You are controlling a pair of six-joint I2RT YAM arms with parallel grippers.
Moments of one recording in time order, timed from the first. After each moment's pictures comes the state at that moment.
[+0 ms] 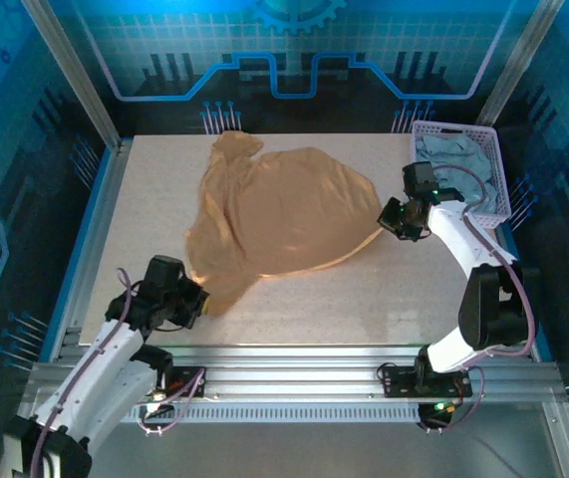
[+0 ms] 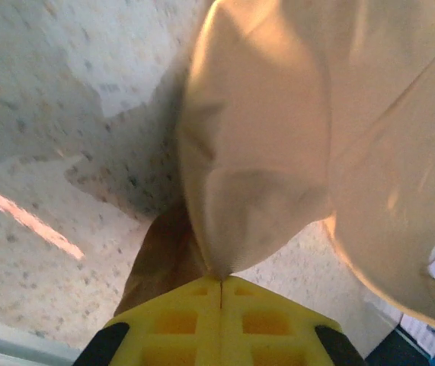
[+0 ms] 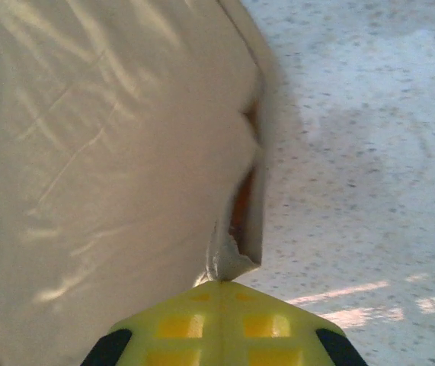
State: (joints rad) left arm -0.26 0.71 0.46 -0.74 0.21 -1.47; right arm 0.09 1.55 1.17 -0.78 -0.12 0.65
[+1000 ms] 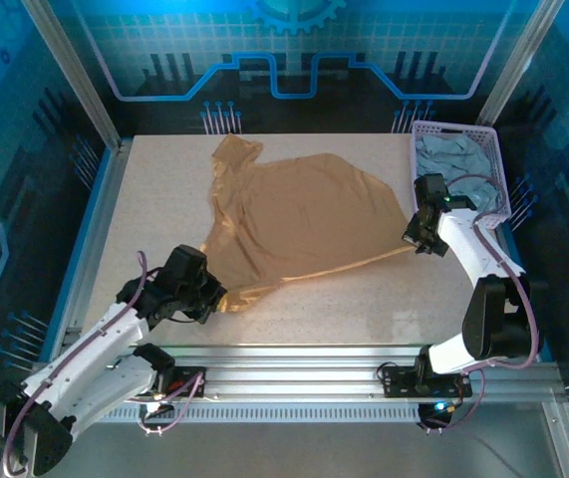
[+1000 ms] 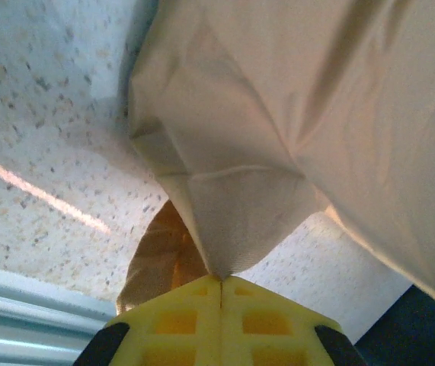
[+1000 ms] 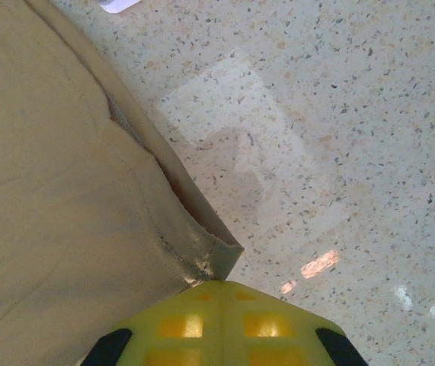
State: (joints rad) left arm -0.49 0.84 0.59 -0.76 0.20 -1.53; right arm 0.02 1.48 1.10 -0.93 0.22 0.62
